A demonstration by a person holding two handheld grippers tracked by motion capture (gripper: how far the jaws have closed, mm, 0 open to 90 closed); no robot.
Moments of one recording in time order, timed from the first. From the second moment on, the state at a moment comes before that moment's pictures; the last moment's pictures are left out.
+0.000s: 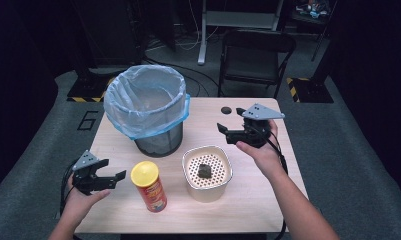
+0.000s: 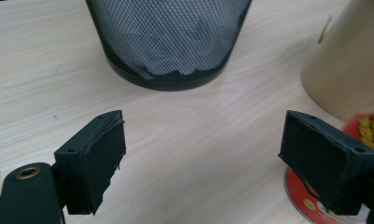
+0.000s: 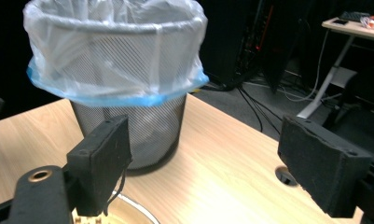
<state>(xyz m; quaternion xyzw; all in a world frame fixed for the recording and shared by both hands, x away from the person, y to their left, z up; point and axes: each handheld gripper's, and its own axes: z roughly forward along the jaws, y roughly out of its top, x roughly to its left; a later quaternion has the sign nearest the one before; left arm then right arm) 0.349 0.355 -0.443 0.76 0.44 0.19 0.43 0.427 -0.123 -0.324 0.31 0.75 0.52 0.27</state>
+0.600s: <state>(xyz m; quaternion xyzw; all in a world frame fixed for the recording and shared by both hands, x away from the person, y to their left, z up) 0.305 0.333 -0.441 0.79 0.38 0.14 0.46 0.411 -0.153 -0.367 0.34 0.74 0.50 0.28</state>
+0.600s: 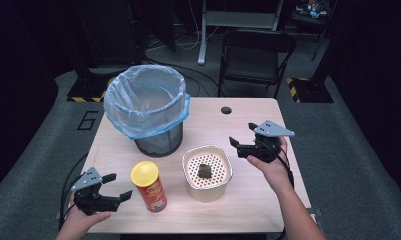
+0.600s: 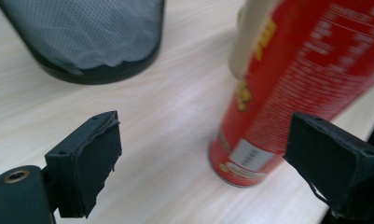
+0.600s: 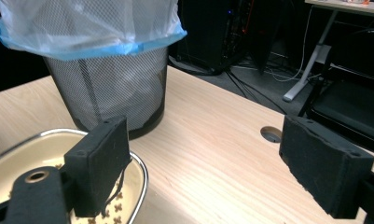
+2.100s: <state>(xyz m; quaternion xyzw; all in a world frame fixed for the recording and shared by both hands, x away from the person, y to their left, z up) 0.318 0.269 -0.466 0.80 0.31 0.11 0.49 0.401 -0.175 -0.394 0.38 0.72 0.52 0.26</state>
